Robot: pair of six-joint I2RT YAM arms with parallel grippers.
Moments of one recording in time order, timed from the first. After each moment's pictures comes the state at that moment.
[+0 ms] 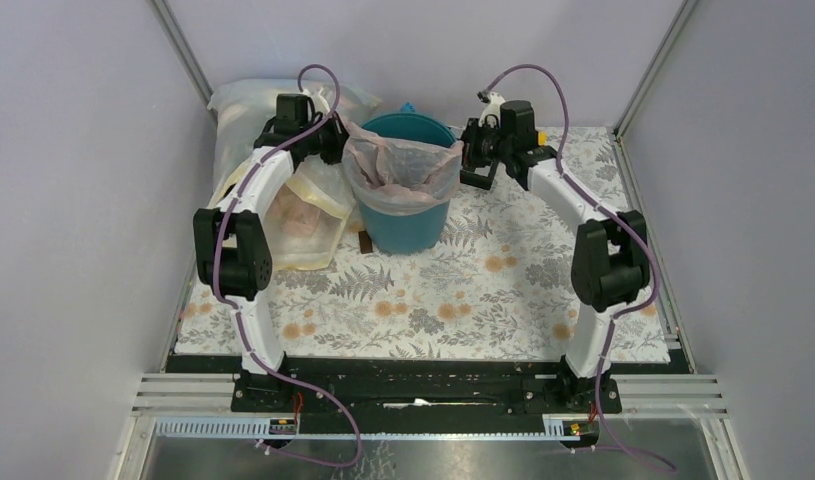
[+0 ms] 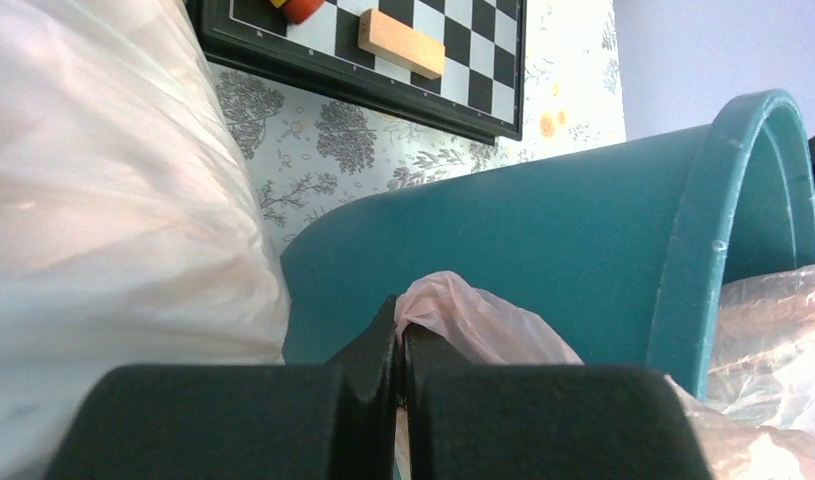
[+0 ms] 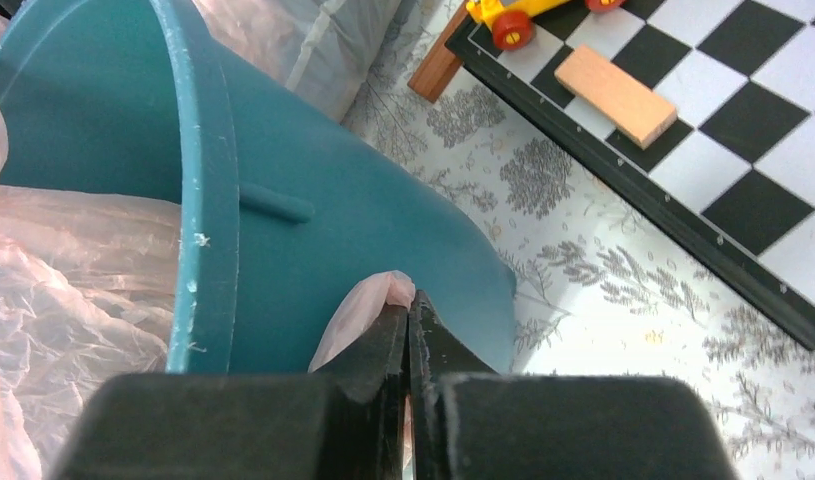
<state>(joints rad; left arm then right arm) -0.11 1.96 1.72 -0.39 0.62 -0.48 0.30 1.94 1.61 -0.14 -0.51 0.38</state>
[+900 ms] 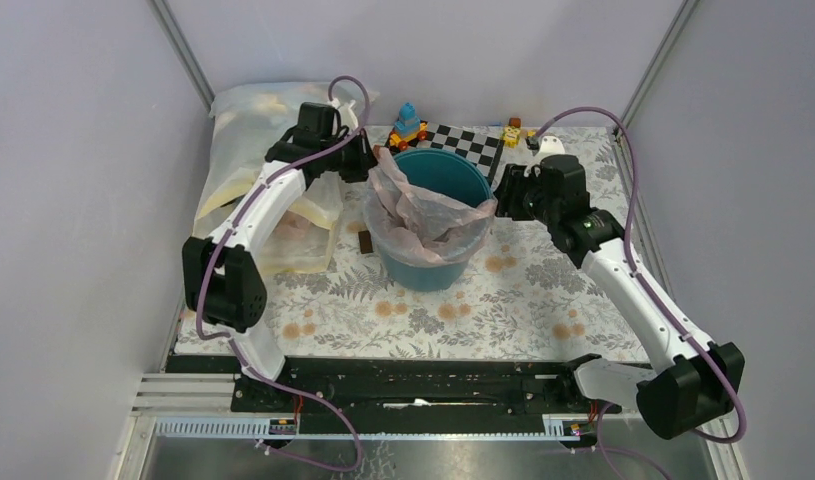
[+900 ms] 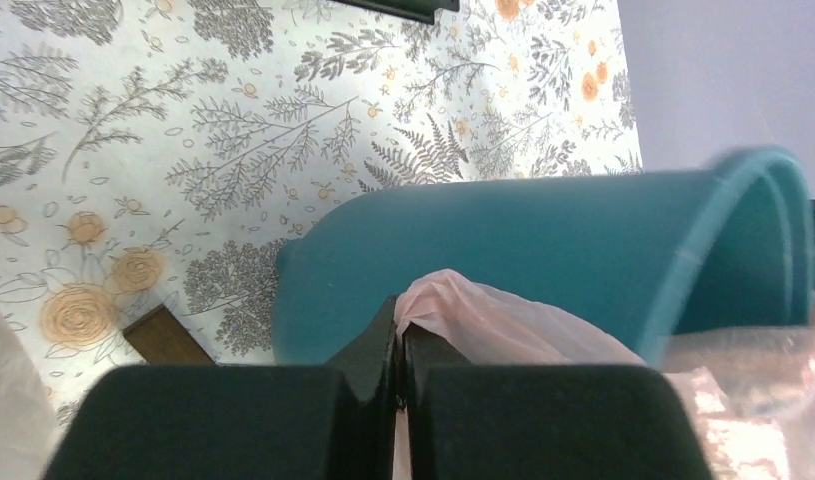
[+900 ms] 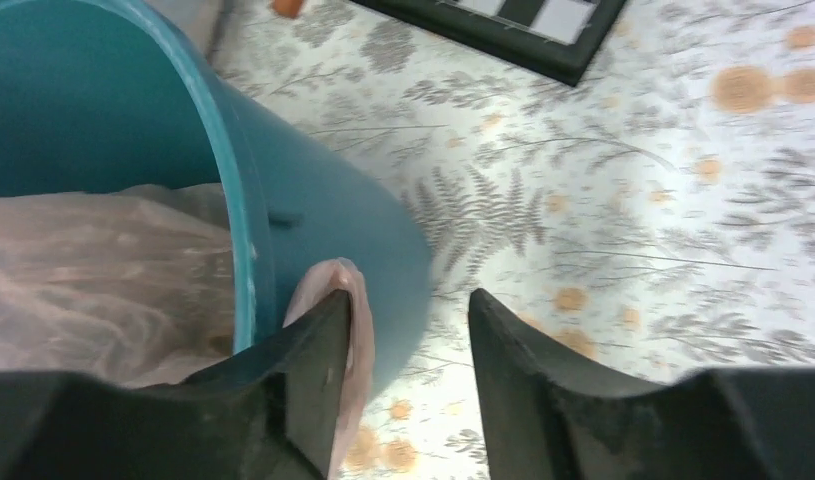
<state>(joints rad) -0.28 1.76 1.60 -0.54 0.56 -0.41 0.36 1.20 1.09 -0.39 -0.08 0.34</state>
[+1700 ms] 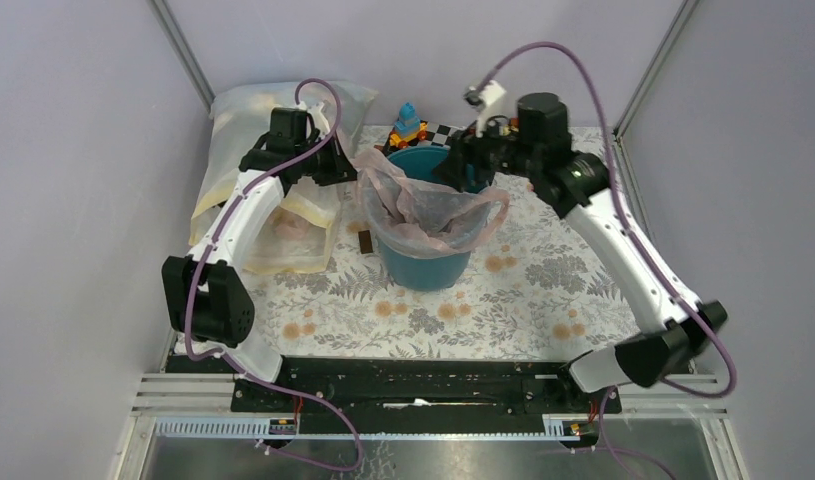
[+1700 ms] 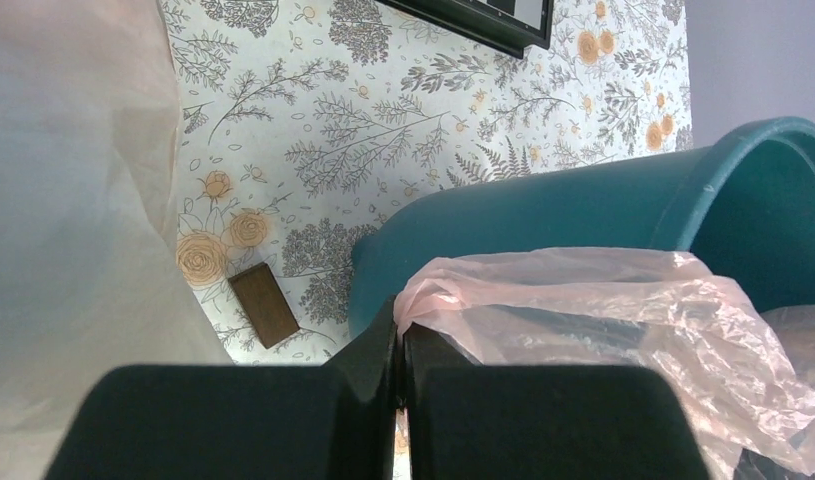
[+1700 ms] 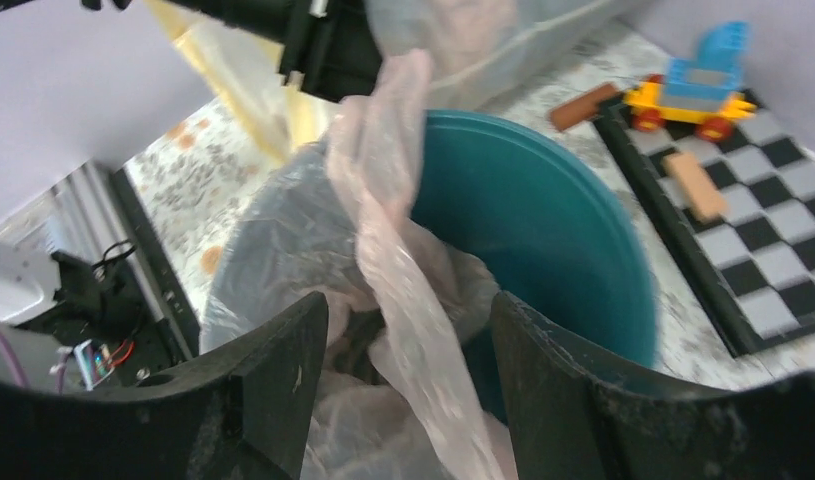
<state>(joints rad) -0.19 1.64 1.51 -0.57 0.44 -0.40 0.46 1.39 1.60 -0.55 -0.46 0.04</state>
